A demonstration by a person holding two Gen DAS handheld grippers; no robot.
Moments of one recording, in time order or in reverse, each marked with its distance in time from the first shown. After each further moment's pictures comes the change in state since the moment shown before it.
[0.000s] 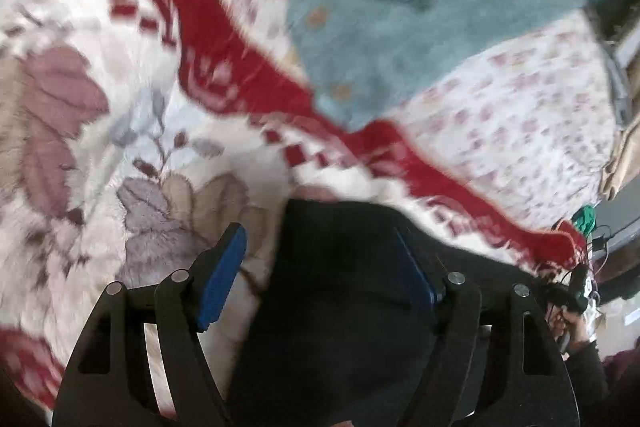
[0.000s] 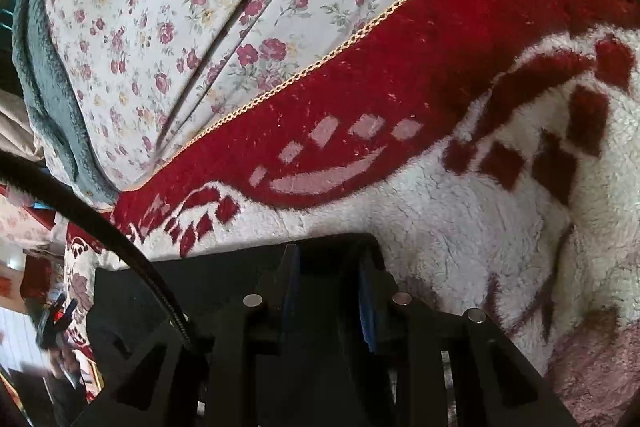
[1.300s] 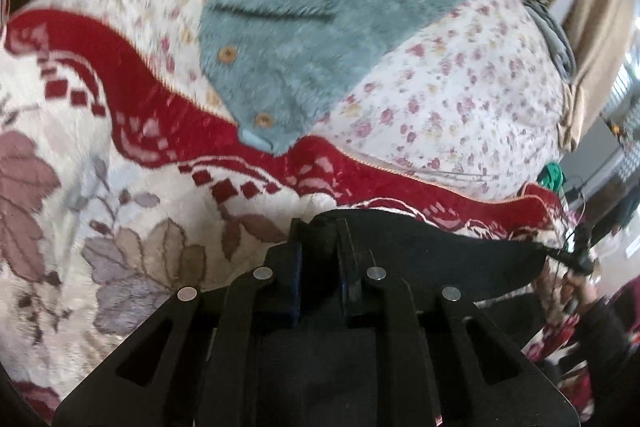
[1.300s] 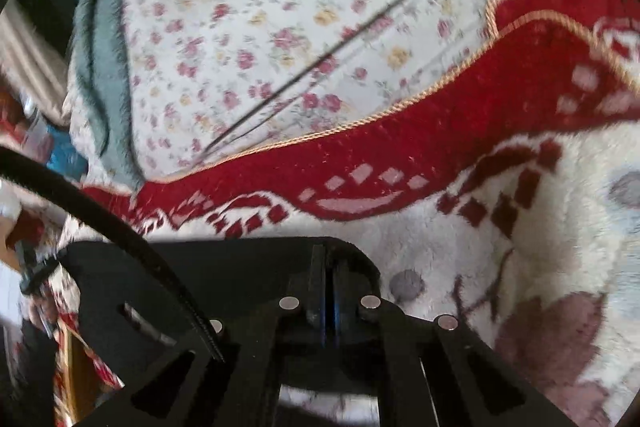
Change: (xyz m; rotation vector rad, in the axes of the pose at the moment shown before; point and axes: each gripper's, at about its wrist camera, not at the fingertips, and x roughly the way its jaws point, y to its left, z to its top) left arm -0.044 -0.058 -0.018 0.250 -0.152 -0.130; right arm -0.078 0.038 -0.021 -0.223 -0.140 -0.005
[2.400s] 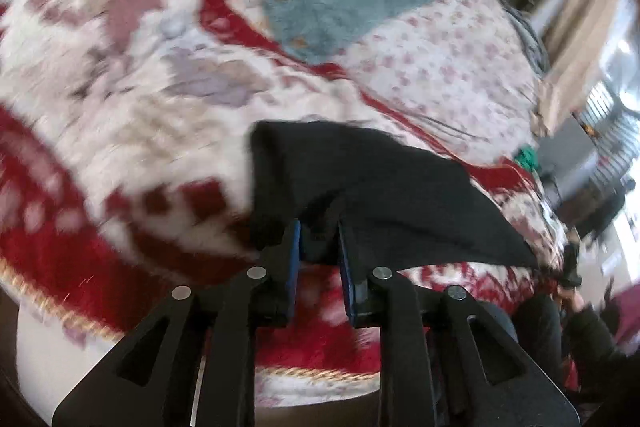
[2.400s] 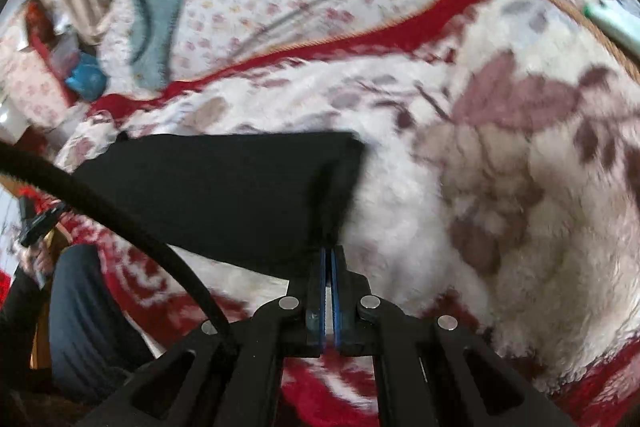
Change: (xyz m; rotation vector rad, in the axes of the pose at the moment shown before) left arm -0.081 0.058 -0.194 -0.155 -0.043 -0.066; right arm -0.069 -0.012 -0.184 -0.113 0.061 -0.052
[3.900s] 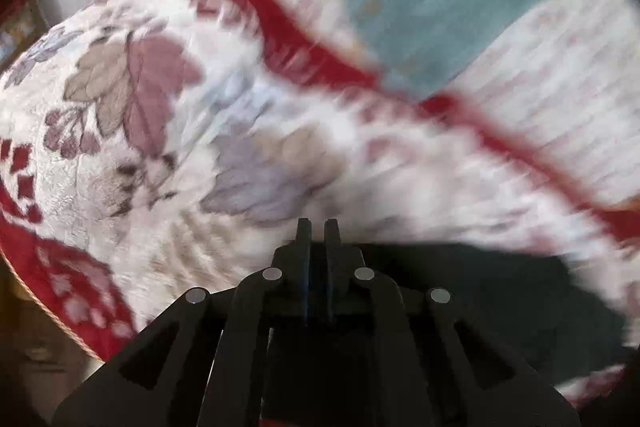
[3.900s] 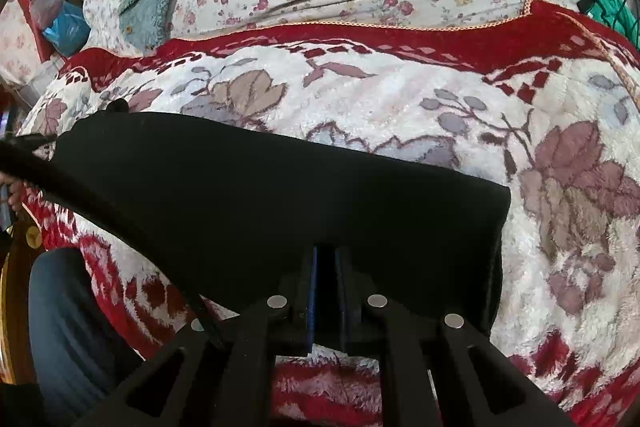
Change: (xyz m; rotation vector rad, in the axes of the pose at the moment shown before) left arm 0.051 -0.088 0.094 0.014 -0.003 0.450; right arm 0.046 0.118 0.038 -0.119 0.094 -0.129
